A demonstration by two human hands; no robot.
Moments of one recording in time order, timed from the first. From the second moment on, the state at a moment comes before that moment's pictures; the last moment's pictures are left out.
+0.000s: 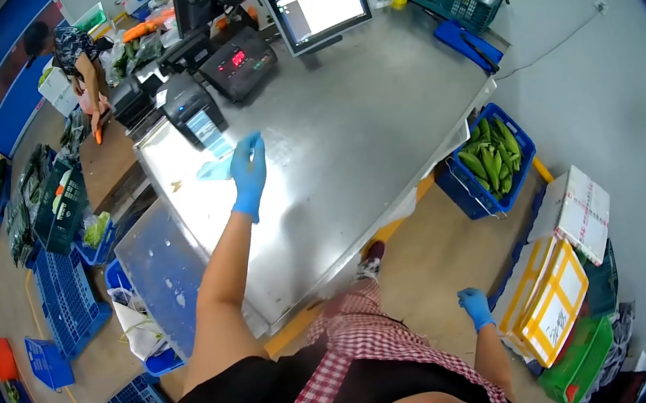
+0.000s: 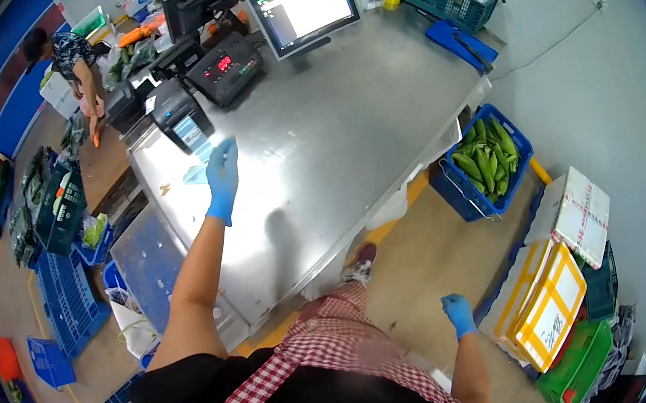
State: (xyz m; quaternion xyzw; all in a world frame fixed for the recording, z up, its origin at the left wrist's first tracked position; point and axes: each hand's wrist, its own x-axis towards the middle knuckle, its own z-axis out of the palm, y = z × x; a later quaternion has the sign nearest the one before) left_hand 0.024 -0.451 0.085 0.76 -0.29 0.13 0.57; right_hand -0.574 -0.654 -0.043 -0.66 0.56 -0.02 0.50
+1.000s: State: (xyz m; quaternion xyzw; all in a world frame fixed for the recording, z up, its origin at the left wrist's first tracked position) left_hand 0.338 -0.826 0.106 0.83 -0.06 0.22 0.50; right_hand -0.476 -1.015 -0.005 -0.89 0.29 0.20 0.28
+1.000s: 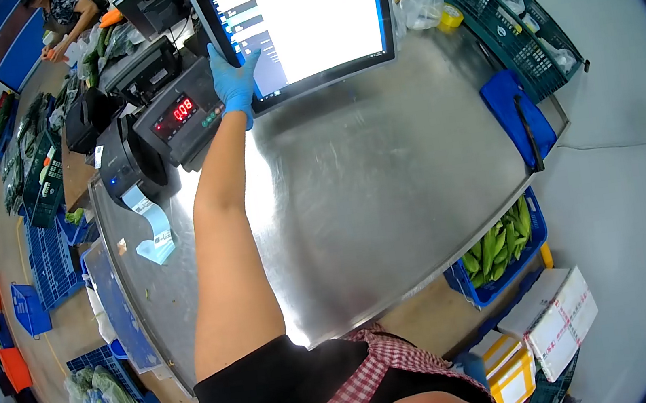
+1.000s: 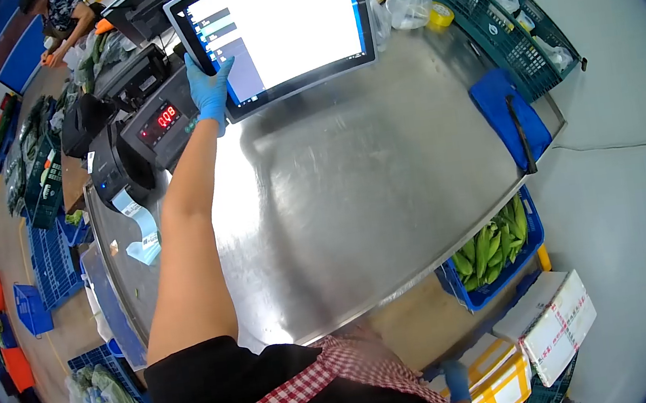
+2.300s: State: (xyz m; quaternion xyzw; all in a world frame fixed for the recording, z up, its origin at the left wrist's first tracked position) left_hand -0.059 -0.830 0.027 0.62 -0.24 -0.46 0.59; right_hand -0.353 -0.993 0.043 -0.39 0.45 -0.06 0.80
